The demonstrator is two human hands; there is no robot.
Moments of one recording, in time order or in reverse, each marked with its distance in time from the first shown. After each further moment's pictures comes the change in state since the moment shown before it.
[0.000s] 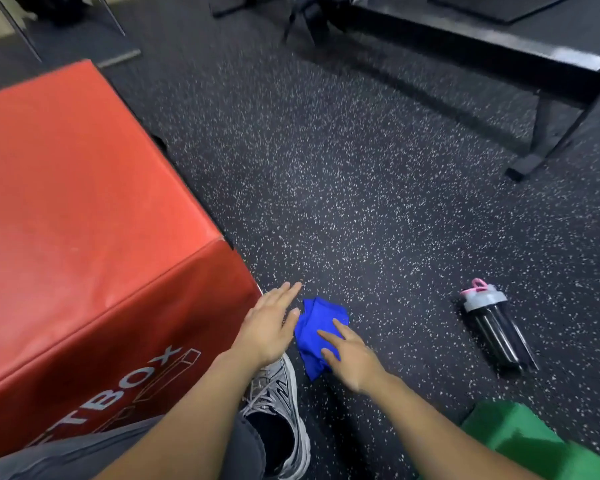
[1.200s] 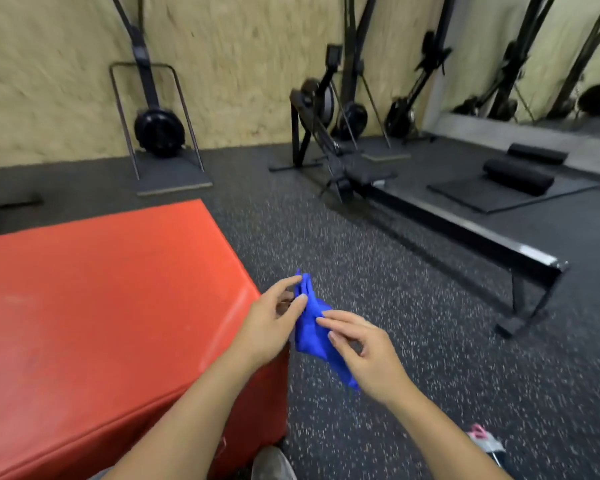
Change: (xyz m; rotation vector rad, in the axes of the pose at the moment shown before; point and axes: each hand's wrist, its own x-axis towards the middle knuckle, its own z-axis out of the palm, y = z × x) left_hand -0.086 0.088 -0.235 -0.648 0.529 0.289; right_hand -0.120 -0.203 -0.217 0.380 0.581 -0.727
